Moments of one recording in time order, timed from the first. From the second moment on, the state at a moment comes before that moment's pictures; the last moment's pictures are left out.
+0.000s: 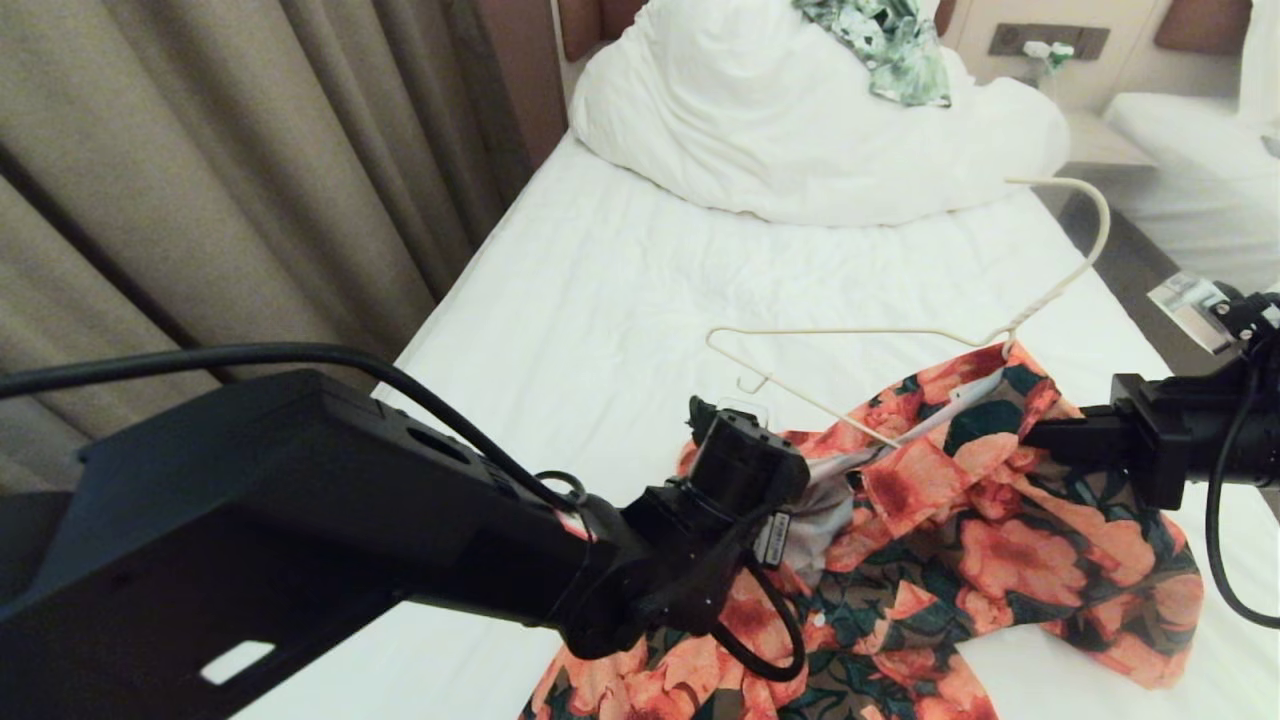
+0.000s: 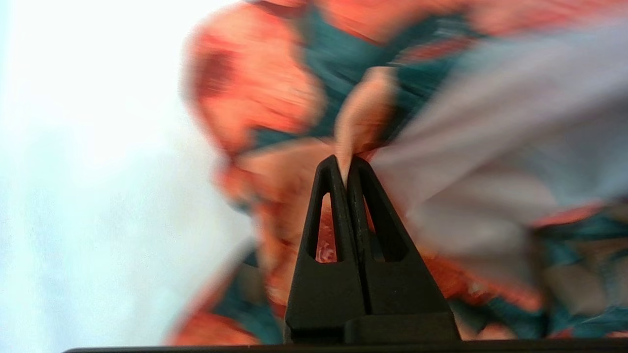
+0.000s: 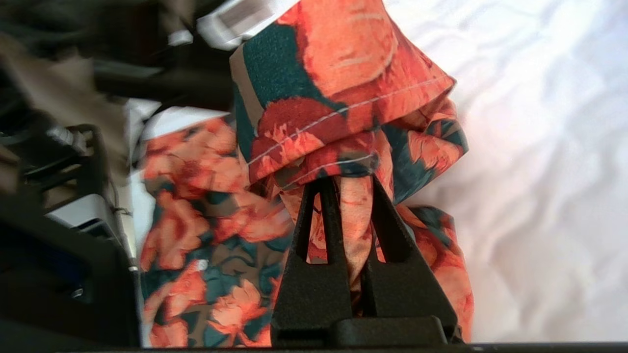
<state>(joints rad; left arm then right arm) -0.92 2.13 -1.23 -0.33 0.52 -0.21 -0.10 1.59 -0.92 -0.18 1.13 -0.37</state>
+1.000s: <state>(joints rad) -0.72 1.90 -1.25 -0.30 0.52 -0.07 -0.08 1.57 -0.88 -0.18 1.15 -0.40</state>
